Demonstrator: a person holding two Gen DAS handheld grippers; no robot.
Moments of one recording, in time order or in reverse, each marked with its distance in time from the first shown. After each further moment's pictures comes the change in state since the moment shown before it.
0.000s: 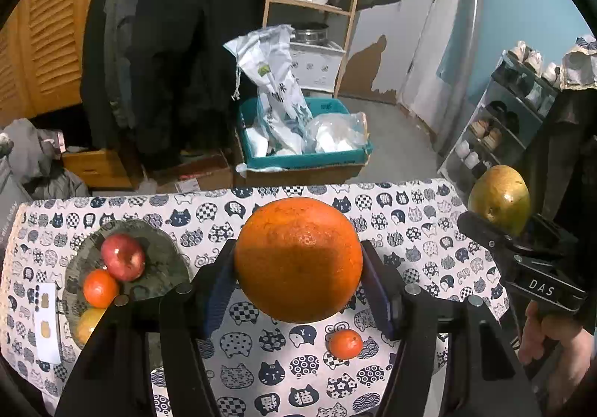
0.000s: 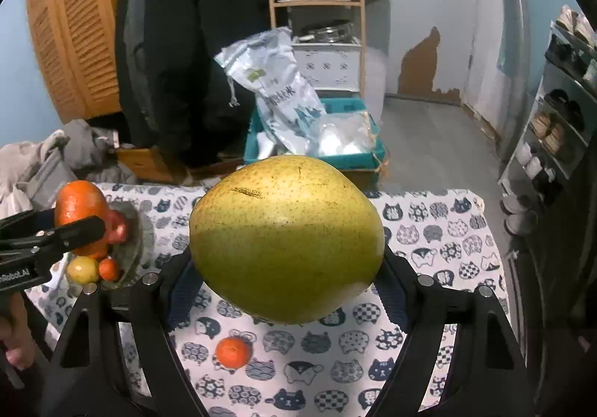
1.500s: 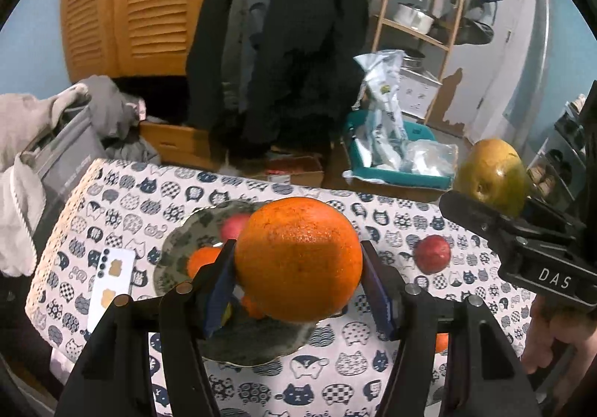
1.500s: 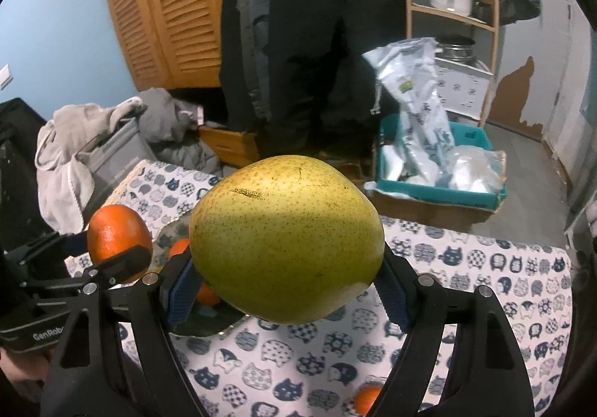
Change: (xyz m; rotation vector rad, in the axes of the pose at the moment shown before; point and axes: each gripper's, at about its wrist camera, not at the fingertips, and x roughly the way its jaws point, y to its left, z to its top) left arm -0.042 0.144 -0.030 -0.191 -0.043 0.205; right arm 0.056 0.182 0.037 -0.177 0.051 0.255
